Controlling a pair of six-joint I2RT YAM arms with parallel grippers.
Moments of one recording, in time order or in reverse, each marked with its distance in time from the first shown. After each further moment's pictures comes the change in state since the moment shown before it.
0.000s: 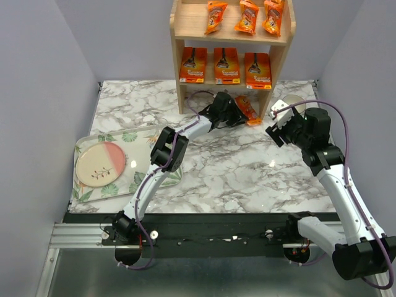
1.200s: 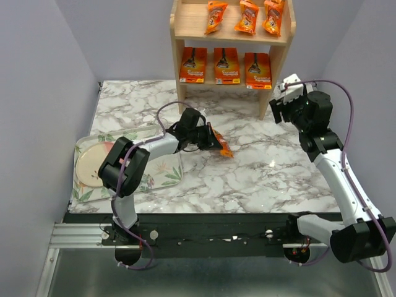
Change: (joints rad) left arm 0.037 -0.795 -1.094 0.191 0.210 0.268; right arm 0.000 0.121 0.101 0.191 0.129 0.206
